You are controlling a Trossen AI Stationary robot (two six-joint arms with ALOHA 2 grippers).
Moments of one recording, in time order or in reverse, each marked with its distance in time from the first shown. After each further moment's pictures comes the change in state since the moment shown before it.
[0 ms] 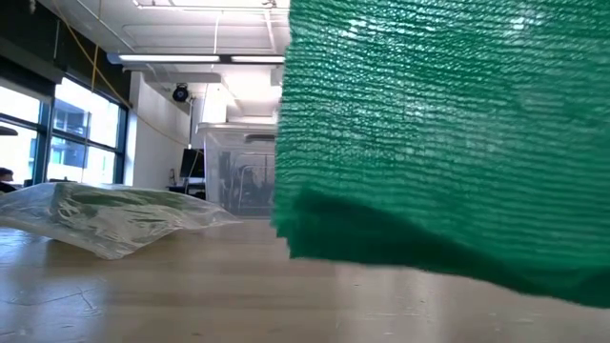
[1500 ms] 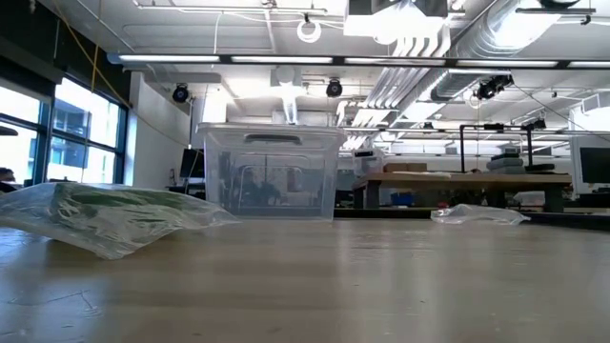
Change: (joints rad) left arm -0.020 0.008 -0.001 0.381 0.249 0.430; right arm 0.075 -0.021 0.000 0.186 -0.178 -0.200
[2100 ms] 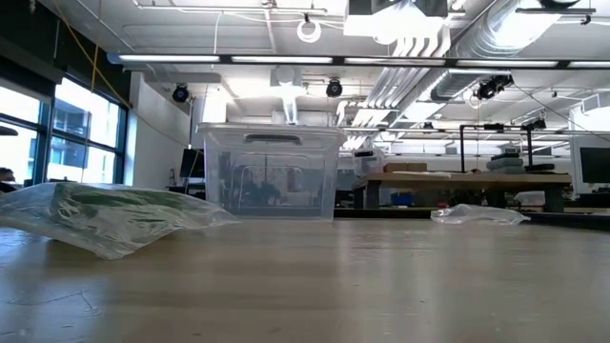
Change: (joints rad) left arm 0.013 0.000 0.000 0.028 0.089 -0.086; right arm 0.000 0.000 0.000 -0.016 0.018 0.017
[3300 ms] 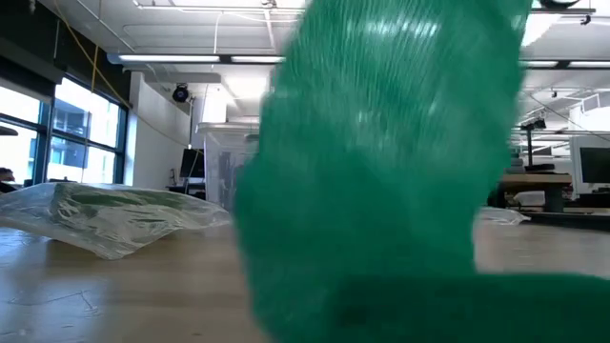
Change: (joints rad) left arm 0.126 0.000 -0.097 -0.335 -0.218 -0.466; right arm -0.002 0.000 0.000 -0.755 0.212 0.805
